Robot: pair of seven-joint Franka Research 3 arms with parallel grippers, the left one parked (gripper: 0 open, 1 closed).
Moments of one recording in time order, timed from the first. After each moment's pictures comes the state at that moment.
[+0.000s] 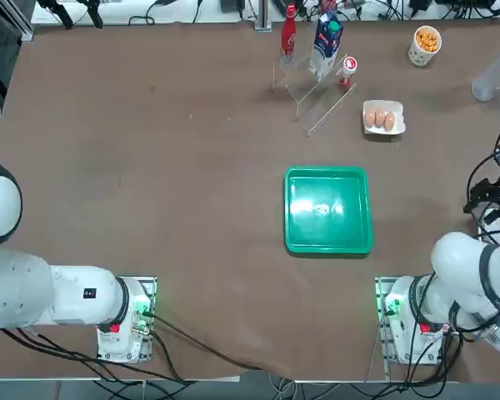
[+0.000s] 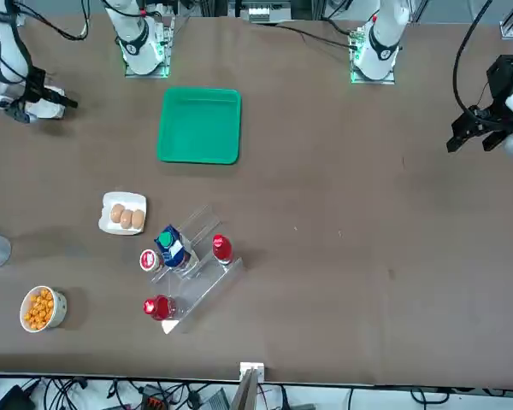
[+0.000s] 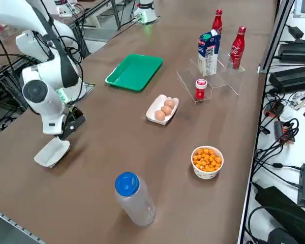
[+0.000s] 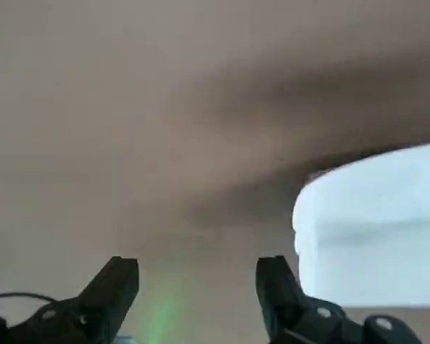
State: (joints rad) arm -0.89 0.09 0.07 -2.52 -0.08 2.21 -0.42
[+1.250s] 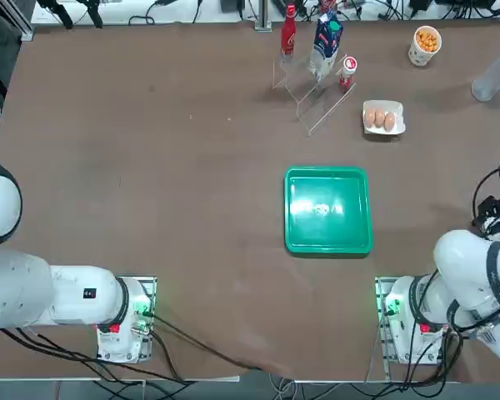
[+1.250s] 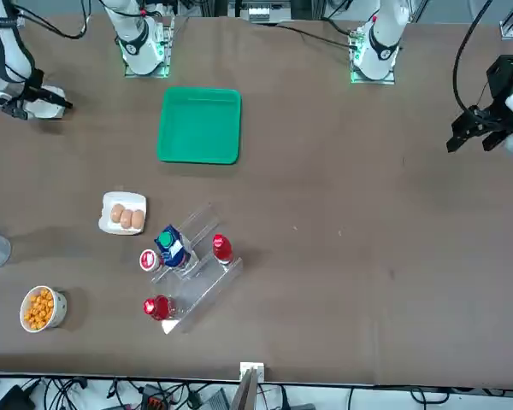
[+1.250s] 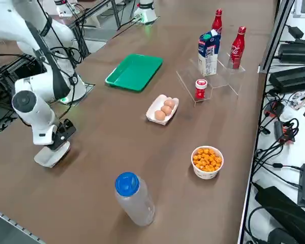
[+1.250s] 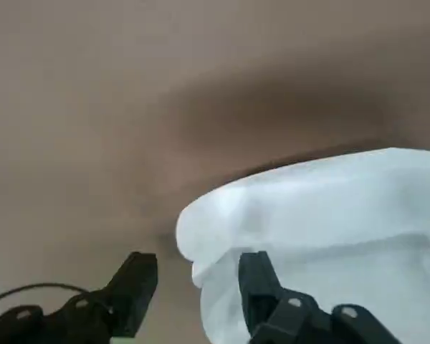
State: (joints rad) arm -1.01 0.18 0.07 -2.52 -0.19 2.38 -0.48
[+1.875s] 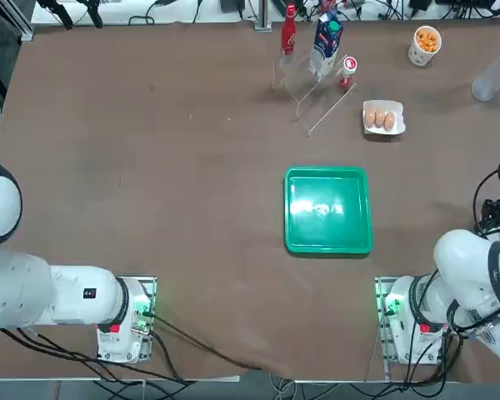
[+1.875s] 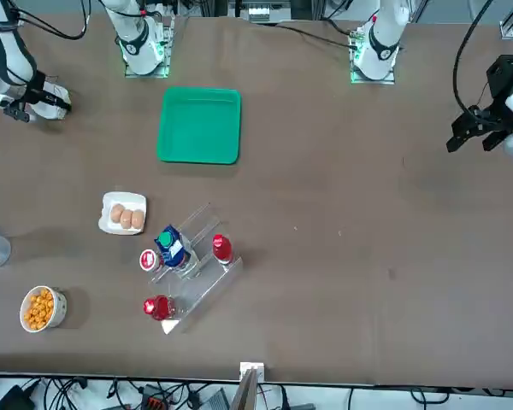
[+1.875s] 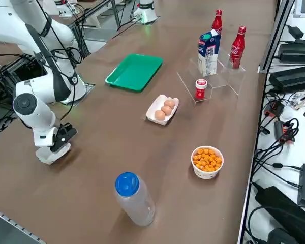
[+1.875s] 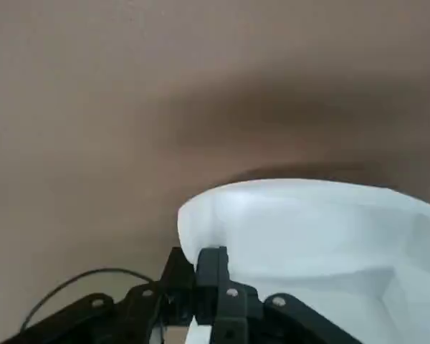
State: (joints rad) arm -1.01 0.19 0.07 -2.51 -0.19 2.38 -0.49
